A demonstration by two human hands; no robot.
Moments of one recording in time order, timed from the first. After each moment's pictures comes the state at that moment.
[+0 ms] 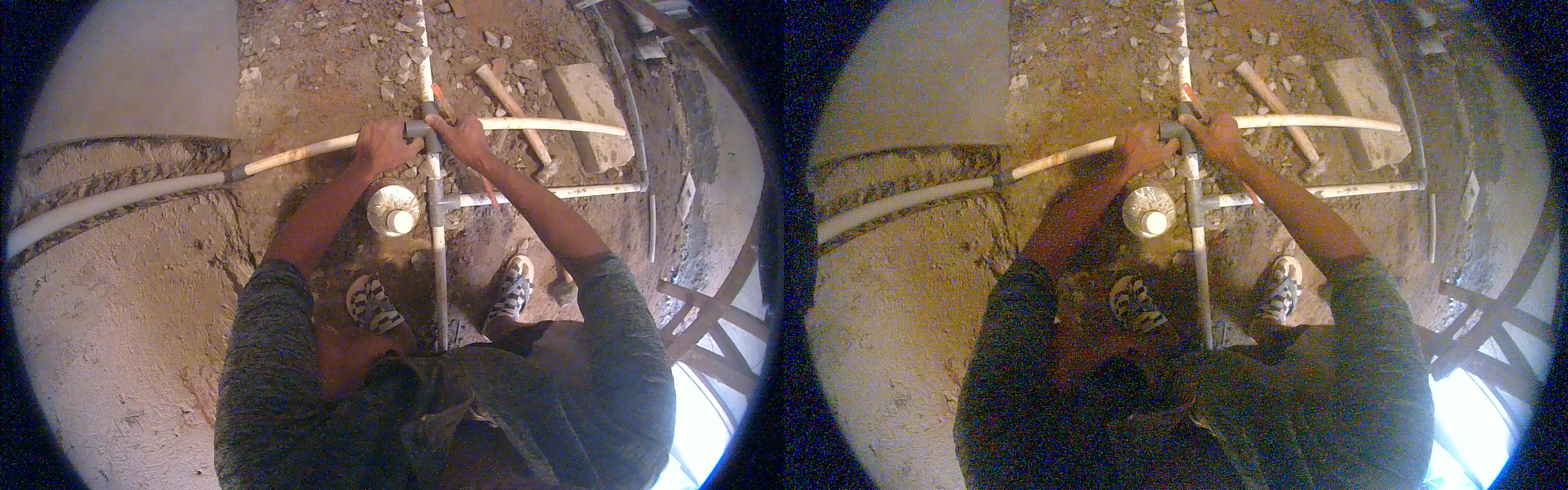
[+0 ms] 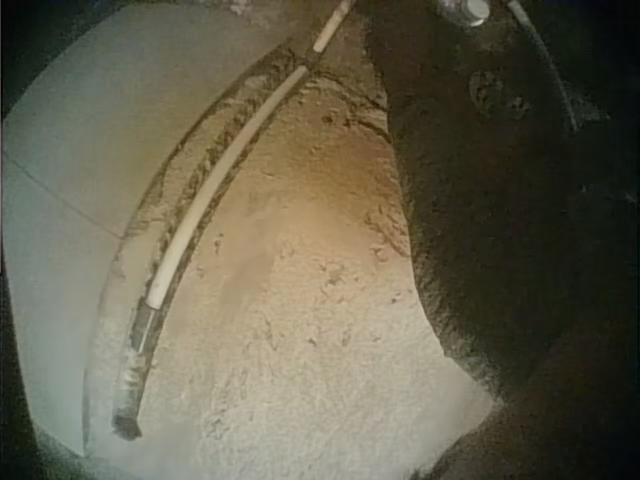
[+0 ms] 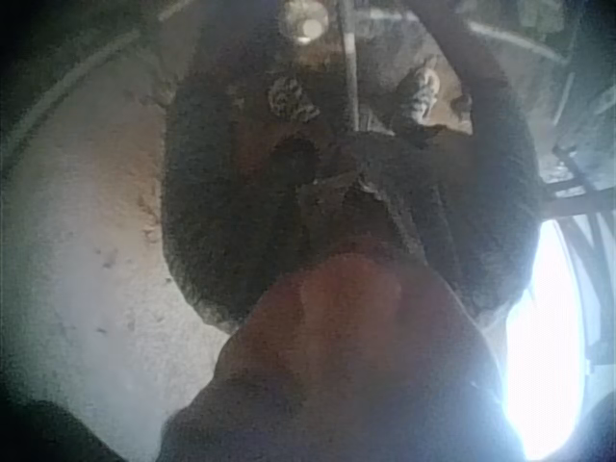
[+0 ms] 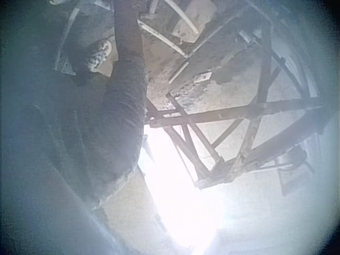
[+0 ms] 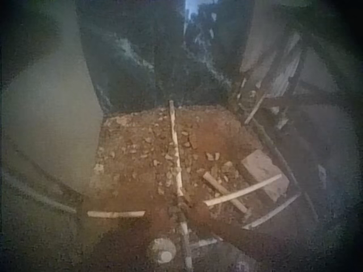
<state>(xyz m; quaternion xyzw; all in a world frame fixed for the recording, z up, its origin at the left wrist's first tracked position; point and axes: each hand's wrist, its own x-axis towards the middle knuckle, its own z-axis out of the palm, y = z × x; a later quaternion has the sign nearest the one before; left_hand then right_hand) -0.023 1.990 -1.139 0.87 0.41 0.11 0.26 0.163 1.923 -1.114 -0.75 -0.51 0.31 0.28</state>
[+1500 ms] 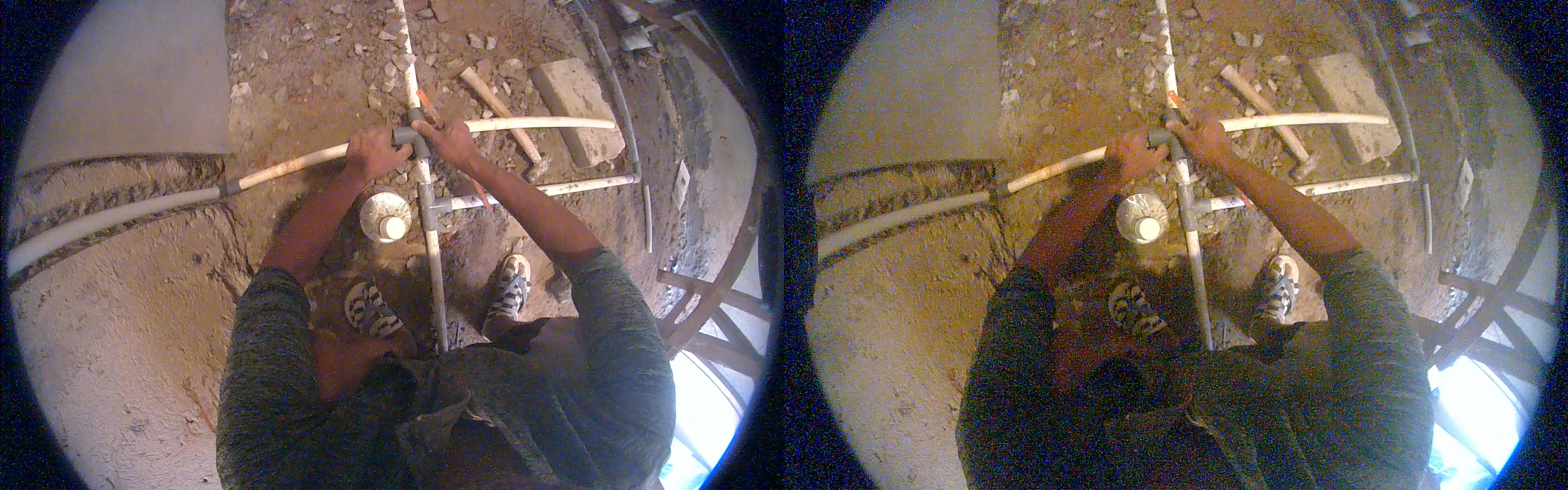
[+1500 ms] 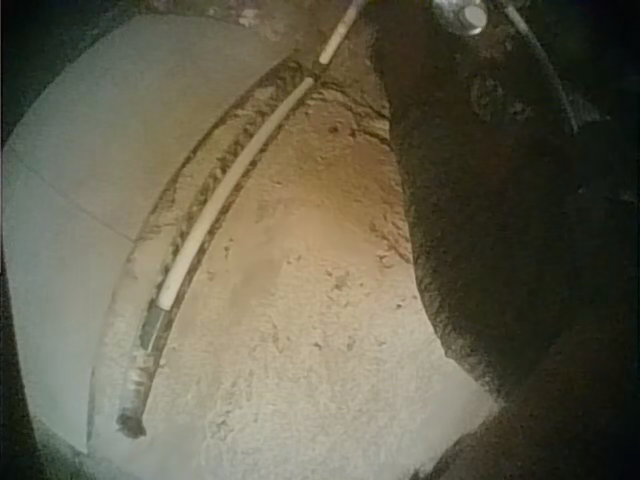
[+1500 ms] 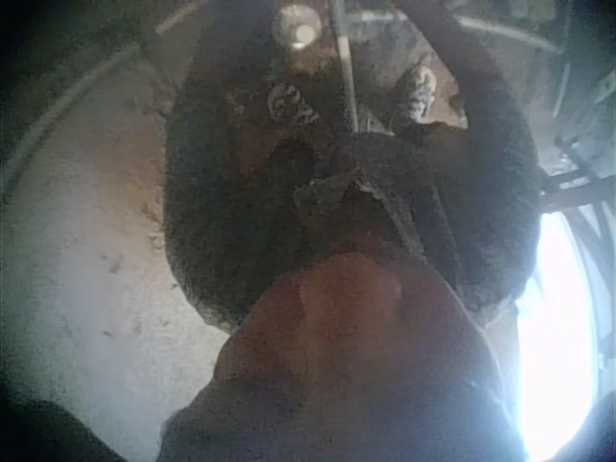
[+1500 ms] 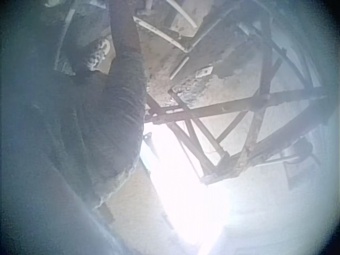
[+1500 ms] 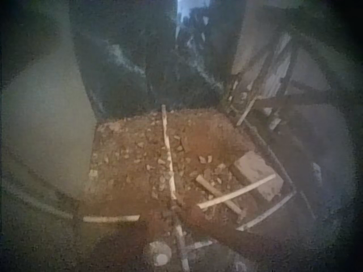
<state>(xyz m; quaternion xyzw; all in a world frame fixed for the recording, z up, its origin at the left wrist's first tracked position) -0.026 1.989 -1.138 0.86 0.43 0.10 0.25 0.159 1.923 -1.098 -0.74 -0.51 0.35 0.25</state>
